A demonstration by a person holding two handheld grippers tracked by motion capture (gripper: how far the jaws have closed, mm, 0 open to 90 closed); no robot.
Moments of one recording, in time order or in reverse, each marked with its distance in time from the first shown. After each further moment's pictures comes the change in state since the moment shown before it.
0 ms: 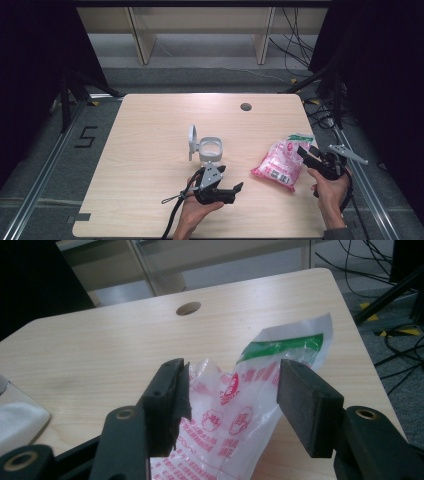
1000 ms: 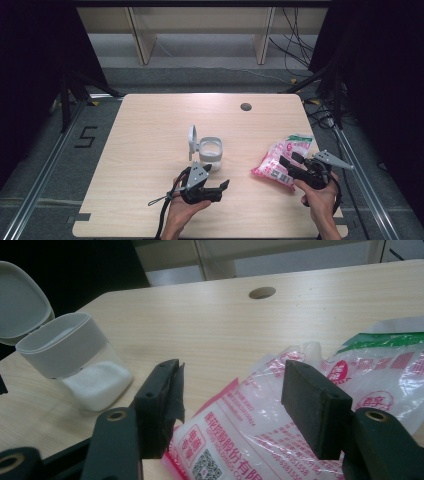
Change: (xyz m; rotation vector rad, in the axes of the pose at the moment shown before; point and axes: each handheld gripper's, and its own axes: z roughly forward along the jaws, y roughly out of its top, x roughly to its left) left arm 0.020 -0.004 -0.029 0.011 0.083 -0.001; right arm 0.045 -0.013 -0.009 0.061 0.159 -0.118
